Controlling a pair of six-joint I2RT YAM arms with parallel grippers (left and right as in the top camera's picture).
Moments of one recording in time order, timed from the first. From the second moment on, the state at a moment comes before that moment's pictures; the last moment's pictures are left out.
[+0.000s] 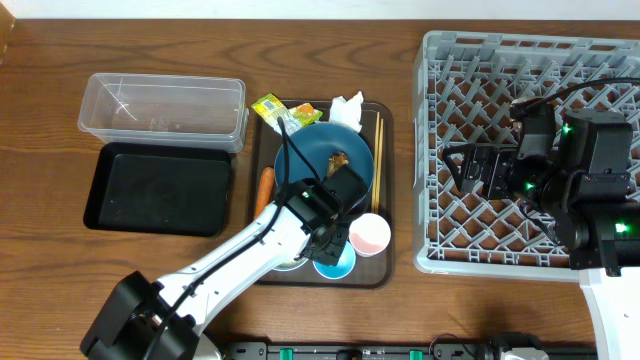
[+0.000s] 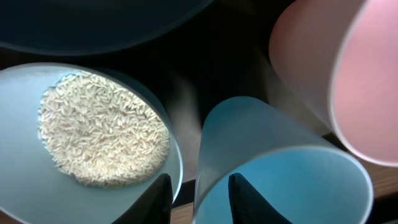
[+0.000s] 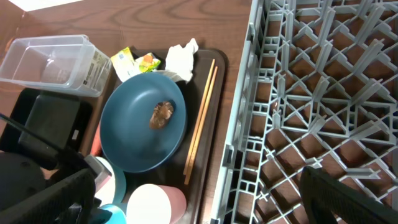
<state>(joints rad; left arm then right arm) -0.78 1.56 1.05 -0.99 0.04 -0.38 0.04 1.10 1.21 -0.92 -0.37 0.18</state>
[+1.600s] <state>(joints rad) -0.64 1.26 1.08 -1.02 0.14 -0.38 0.04 1.10 1.21 -0.90 -0.37 0.19</state>
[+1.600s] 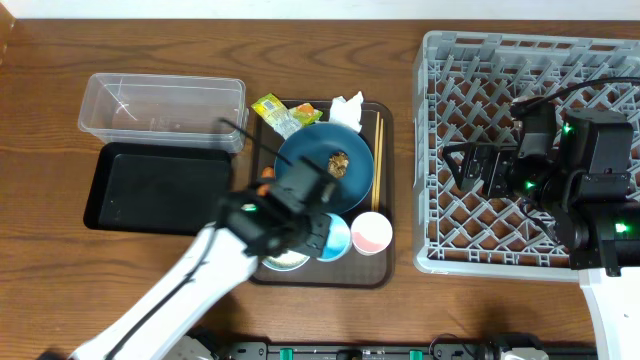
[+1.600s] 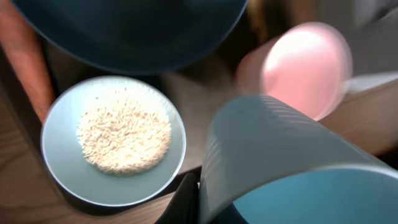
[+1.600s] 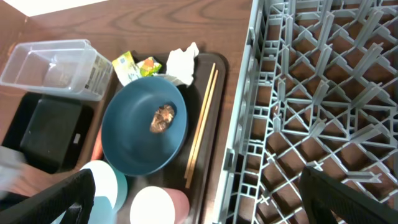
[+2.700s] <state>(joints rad) -0.05 1.24 1.12 -0.71 1.48 -0.30 0.39 1.15 1.22 -0.57 -1.10 -0.02</state>
